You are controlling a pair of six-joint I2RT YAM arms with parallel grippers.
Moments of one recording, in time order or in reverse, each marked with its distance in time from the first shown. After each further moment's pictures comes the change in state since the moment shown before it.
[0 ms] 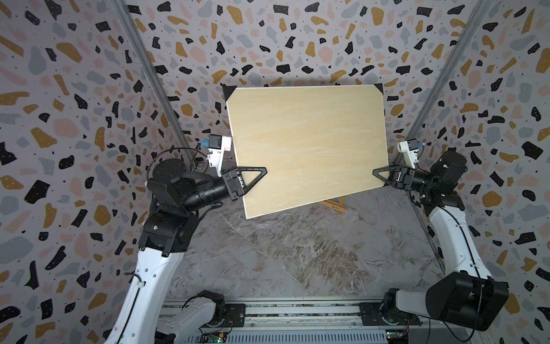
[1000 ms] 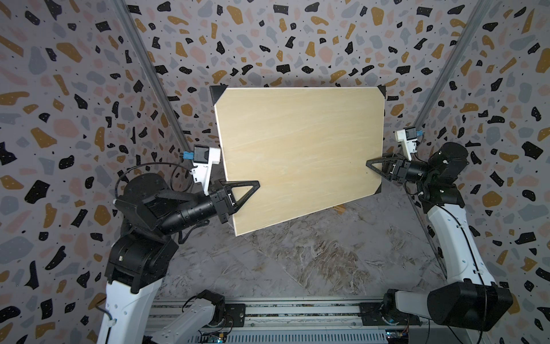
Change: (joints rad) left arm -0.064 -0.091 0.146 -0.278 -0.106 0.171; right arm 0.102 -0.013 0.120 0.031 0.147 0.006
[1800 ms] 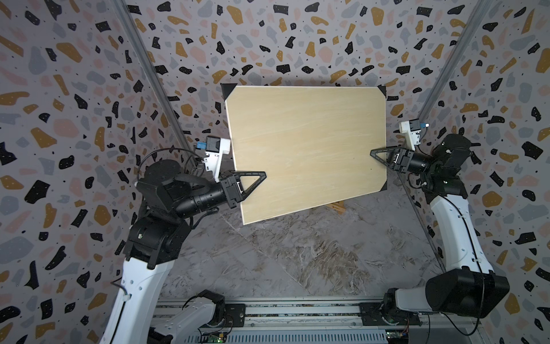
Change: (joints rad) left arm 0.010 0.108 -0.026 0.082 0.026 -0.029; right arm -0.041 0.088 0.098 -0.084 0.038 0.026
